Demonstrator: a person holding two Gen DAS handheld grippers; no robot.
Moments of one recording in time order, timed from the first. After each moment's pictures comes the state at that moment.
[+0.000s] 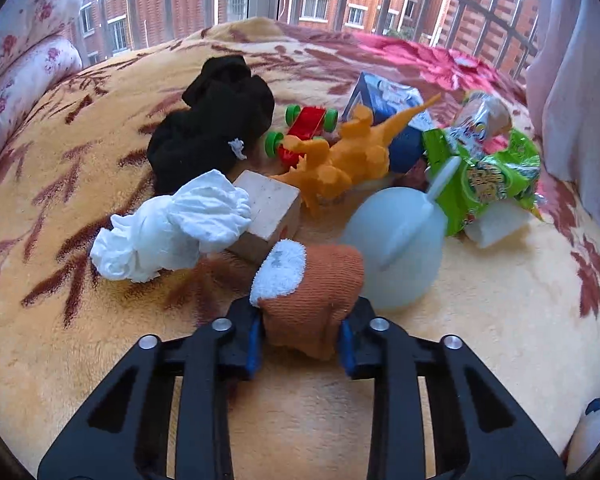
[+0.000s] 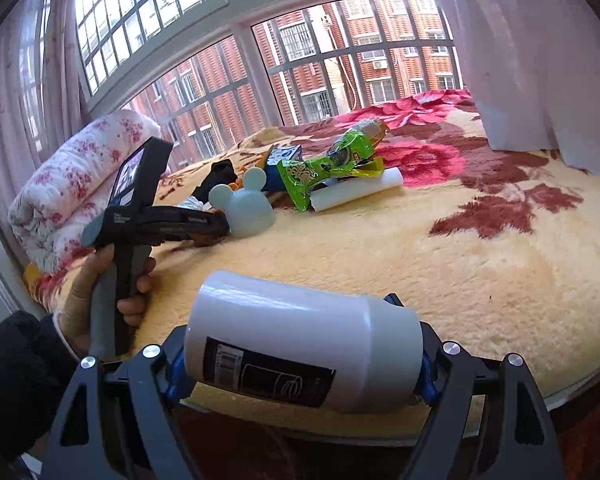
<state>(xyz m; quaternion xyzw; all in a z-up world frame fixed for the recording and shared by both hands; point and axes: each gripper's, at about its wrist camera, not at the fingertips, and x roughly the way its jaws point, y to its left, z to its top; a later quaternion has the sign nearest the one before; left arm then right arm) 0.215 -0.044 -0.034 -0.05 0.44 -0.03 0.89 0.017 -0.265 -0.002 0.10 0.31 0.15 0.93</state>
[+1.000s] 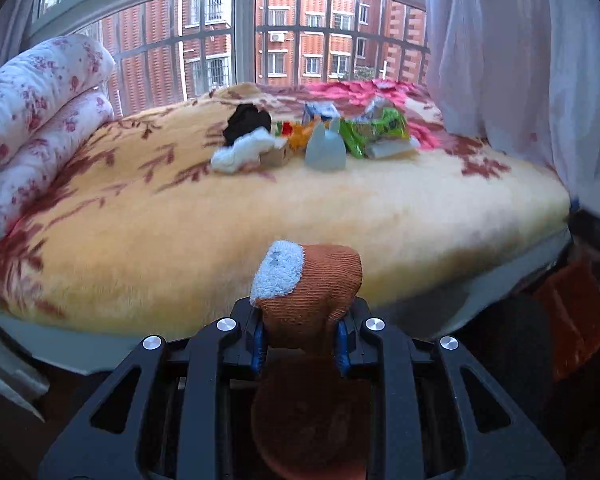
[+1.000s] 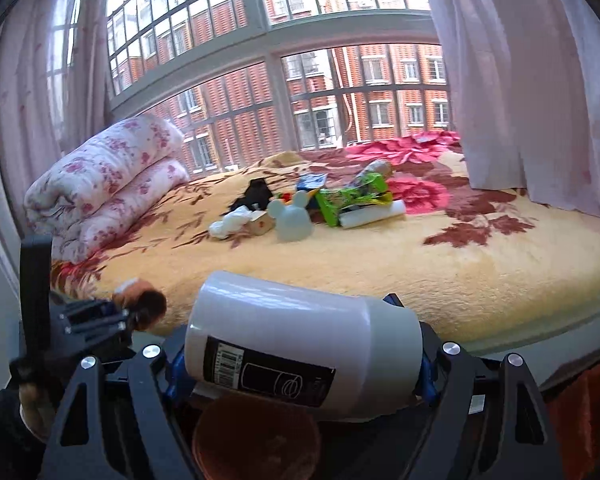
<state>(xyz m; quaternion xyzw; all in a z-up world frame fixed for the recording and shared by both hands) -0.038 -0.011 0.002 0.01 0.35 -0.09 0.93 -0.099 -0.226 0.064 0.06 0.28 0.14 0.95</state>
